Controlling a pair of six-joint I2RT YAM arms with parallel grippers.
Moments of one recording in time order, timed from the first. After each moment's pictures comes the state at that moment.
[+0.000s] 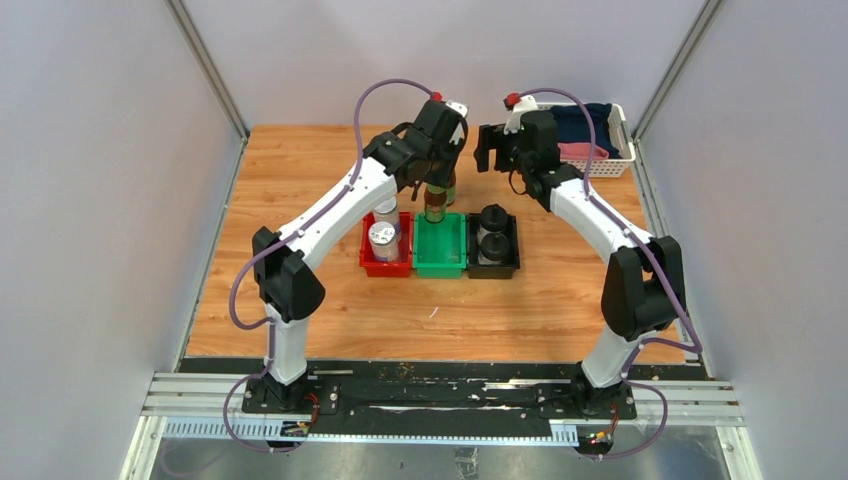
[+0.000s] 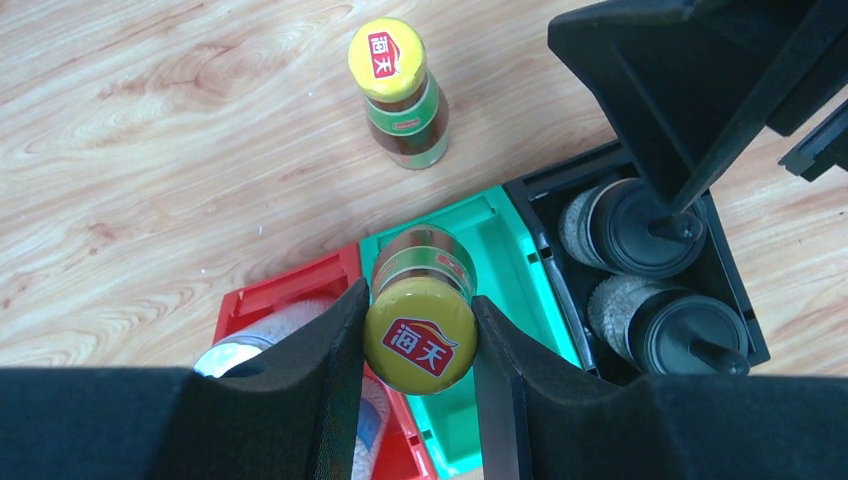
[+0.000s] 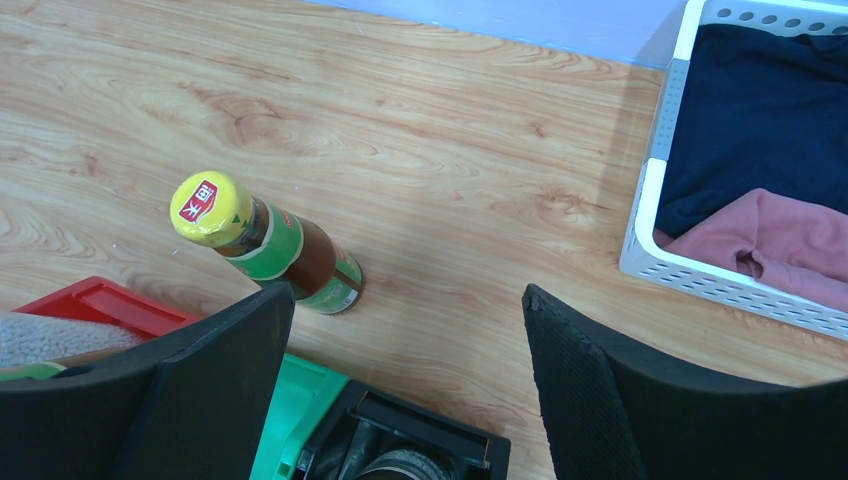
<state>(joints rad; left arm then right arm) -0.71 1.96 2.07 -0.84 -0.26 -0.19 0.33 1.70 1.39 -0.03 -0.05 0.09</state>
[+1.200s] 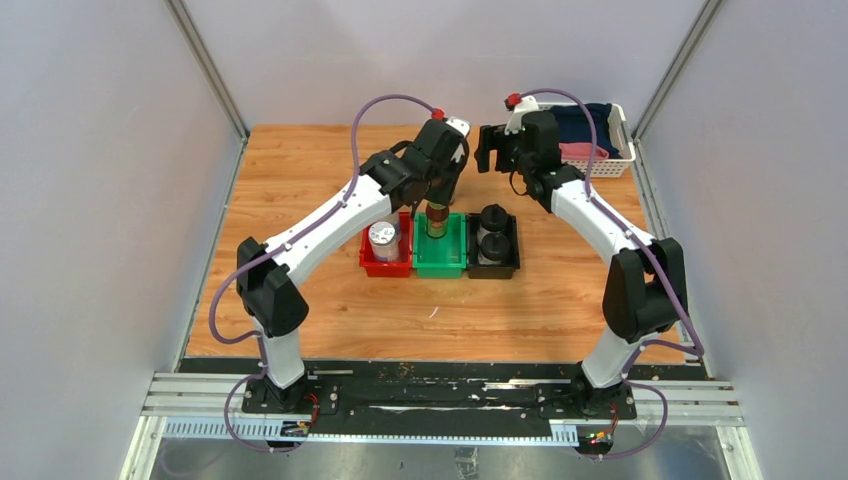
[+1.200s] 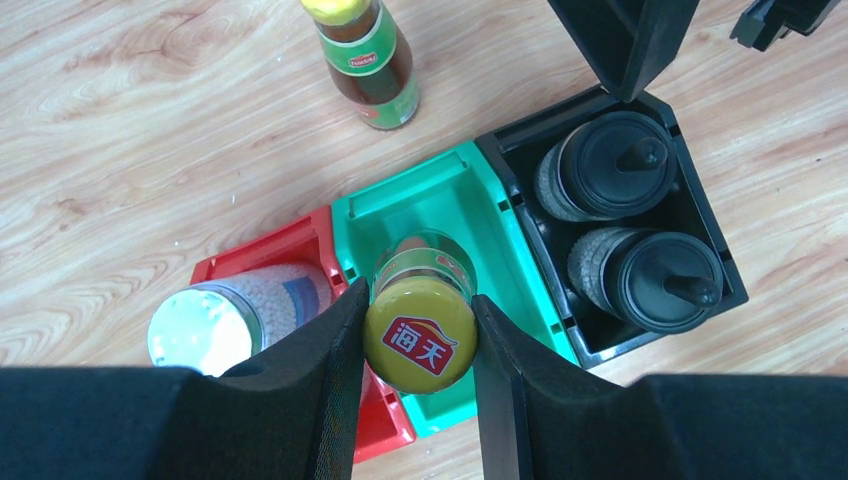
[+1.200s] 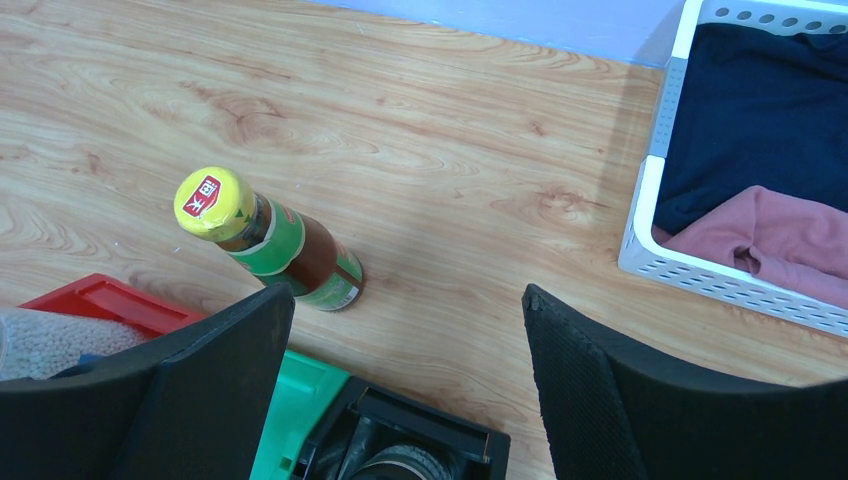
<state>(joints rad) -0.77 1.83 1.87 -0.77 -0.28 -0.21 0.33 1.69 1.38 -0.03 -0.05 0.09</state>
